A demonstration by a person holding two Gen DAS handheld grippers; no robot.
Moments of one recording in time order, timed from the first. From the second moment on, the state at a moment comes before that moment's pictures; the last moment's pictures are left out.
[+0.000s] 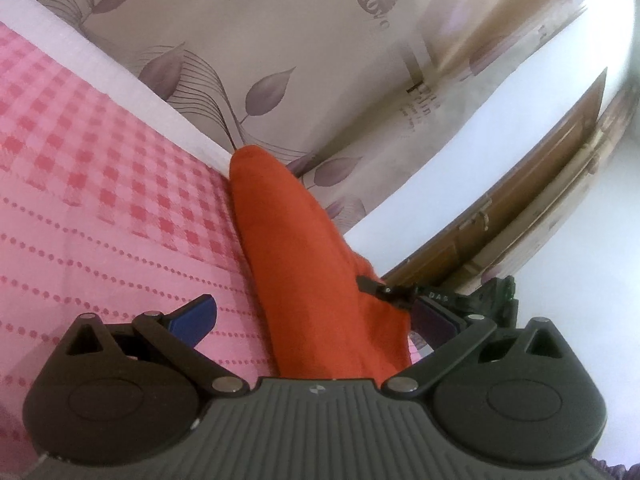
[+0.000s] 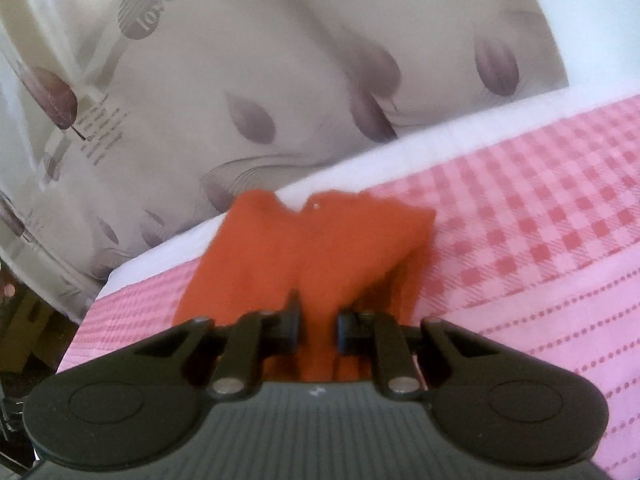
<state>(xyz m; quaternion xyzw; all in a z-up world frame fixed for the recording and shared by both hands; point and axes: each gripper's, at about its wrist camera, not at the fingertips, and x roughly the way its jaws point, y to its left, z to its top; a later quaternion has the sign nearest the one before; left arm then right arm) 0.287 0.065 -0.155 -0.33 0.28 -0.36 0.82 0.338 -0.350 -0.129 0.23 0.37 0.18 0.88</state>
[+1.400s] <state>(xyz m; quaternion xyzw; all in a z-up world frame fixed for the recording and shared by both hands) 0.302 -0.056 -0.151 -0.25 0.30 -0.42 0.82 0.436 -0.282 -0.128 -0.09 0.32 0.15 0.93</state>
